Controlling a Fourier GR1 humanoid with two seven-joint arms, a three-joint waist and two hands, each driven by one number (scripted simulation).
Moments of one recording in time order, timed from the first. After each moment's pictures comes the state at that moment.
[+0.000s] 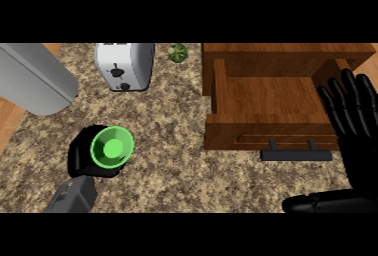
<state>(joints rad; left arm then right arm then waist) -0.34 0.14 0.21 -0.61 0.25 -0.24 -0.98 -0.08 -0.07 -0.04 -2.10 -0.14 0.12 0.18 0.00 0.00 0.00</state>
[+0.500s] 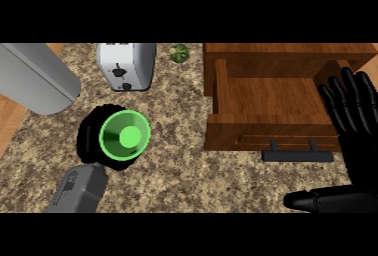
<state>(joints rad) -0.29 0.07 0.07 -1.09 0.27 -0.20 -0.70 -0.09 -0.08 -0.06 -2.09 -0.14 0.12 0.19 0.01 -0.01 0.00</state>
